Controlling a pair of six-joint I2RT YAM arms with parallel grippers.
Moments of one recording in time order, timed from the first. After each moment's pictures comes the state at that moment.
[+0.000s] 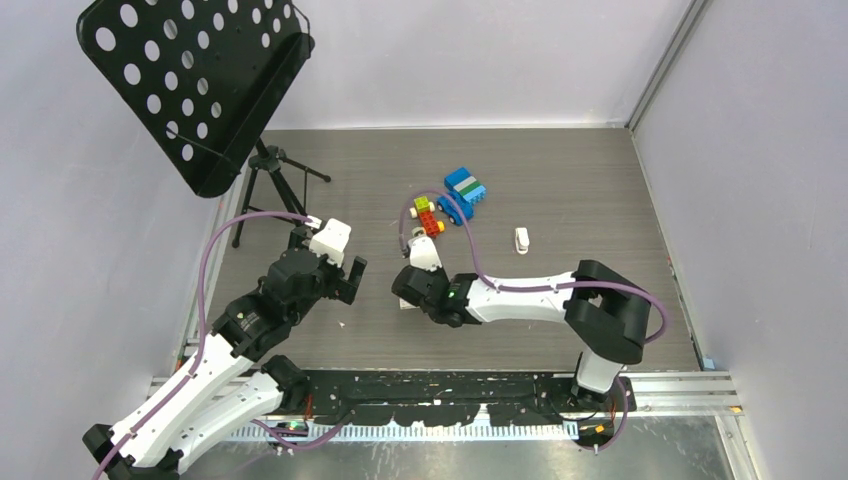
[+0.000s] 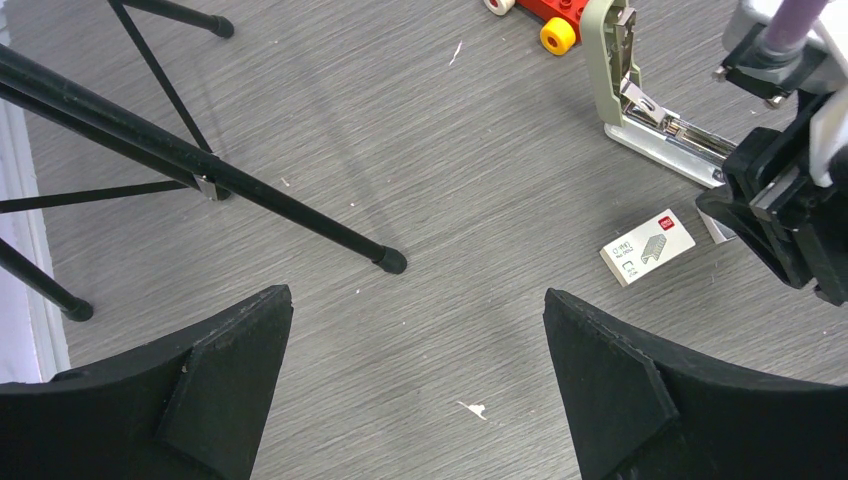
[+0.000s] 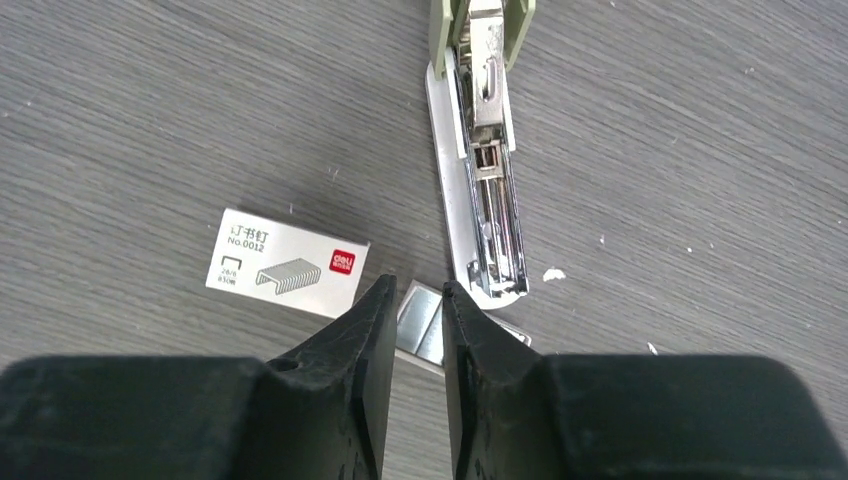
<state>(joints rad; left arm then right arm) -0.69 0.64 0.72 -0.56 -0.33 0.03 1.16 1.70 1.02 -0.30 0.62 0.56</state>
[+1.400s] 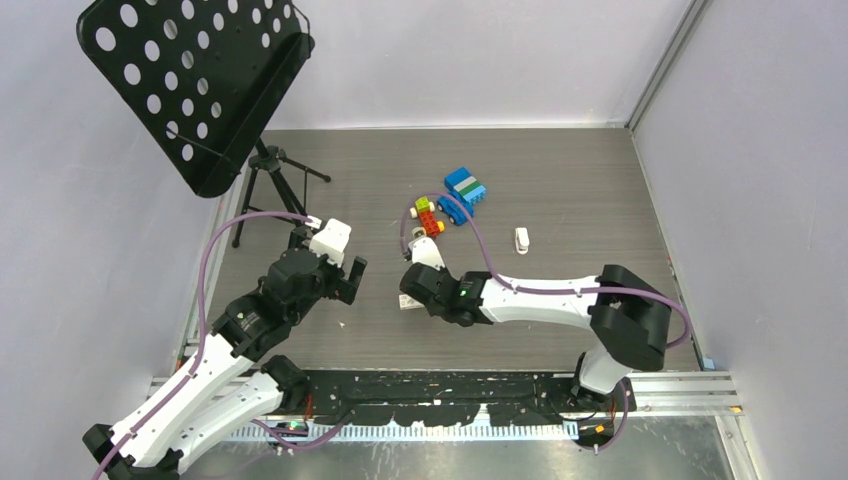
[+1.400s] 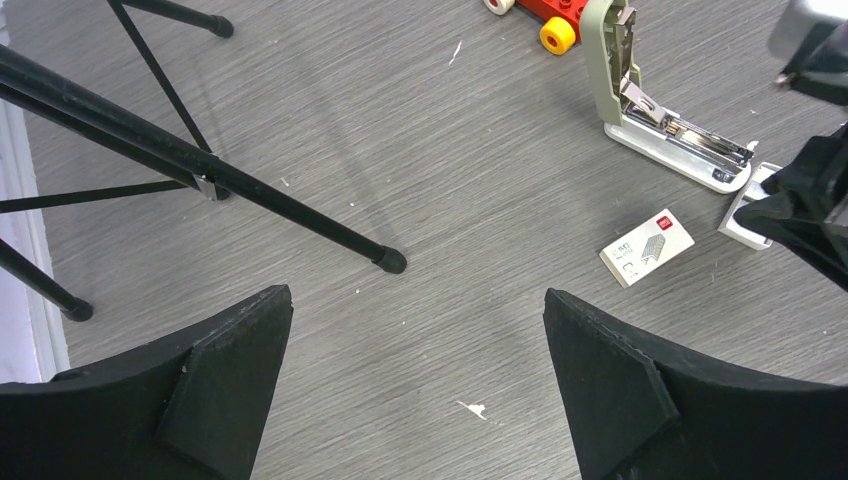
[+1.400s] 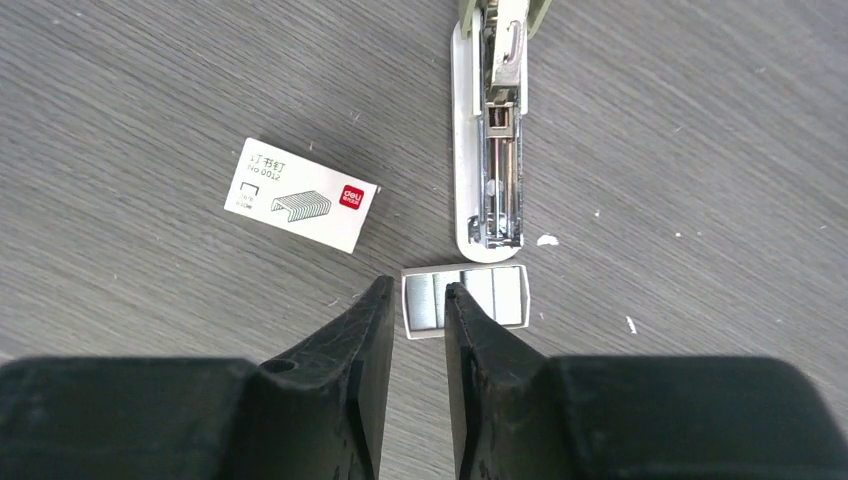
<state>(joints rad) -0.69 0.64 0.72 -0.56 -0.33 0.03 1.16 1.64 1.01 -0.37 0.51 0.48</state>
